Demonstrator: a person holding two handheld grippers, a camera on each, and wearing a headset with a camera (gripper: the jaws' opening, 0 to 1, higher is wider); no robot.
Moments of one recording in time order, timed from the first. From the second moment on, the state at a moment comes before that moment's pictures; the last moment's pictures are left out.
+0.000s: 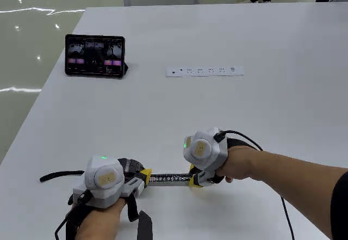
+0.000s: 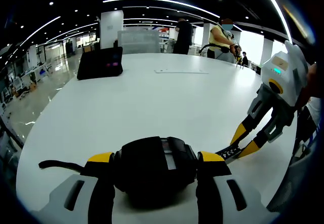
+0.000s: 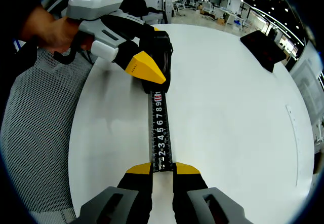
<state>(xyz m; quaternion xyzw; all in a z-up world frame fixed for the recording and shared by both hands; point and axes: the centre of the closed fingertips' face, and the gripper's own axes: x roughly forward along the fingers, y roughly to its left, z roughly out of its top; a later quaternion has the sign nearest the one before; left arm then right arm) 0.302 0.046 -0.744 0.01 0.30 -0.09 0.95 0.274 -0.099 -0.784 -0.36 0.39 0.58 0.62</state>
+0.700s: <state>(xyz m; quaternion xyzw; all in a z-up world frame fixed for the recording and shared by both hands) 0.302 0.046 -0.743 0.01 0.30 -0.10 0.95 0.275 -0.087 -0.782 -0.34 0.39 0.59 0.62</state>
